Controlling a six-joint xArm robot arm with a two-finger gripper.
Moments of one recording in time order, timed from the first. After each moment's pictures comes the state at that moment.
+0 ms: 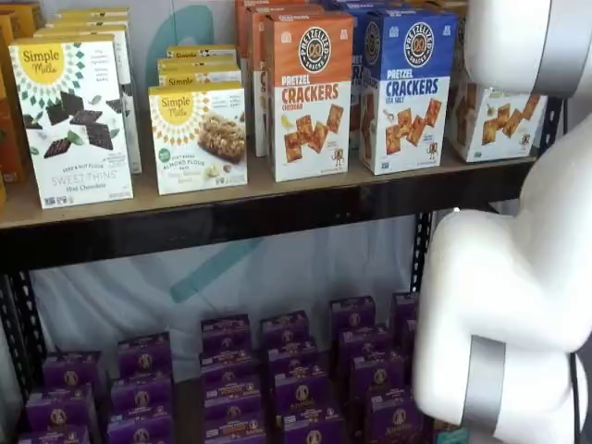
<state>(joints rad) -0.65 -0.17 -1.77 0.17 1.75 -2.17</state>
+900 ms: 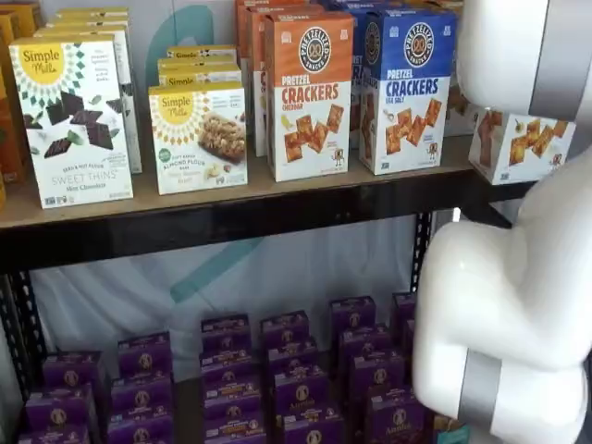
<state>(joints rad) -0.75 -0.37 -1.62 0.16 1.86 -2.26</state>
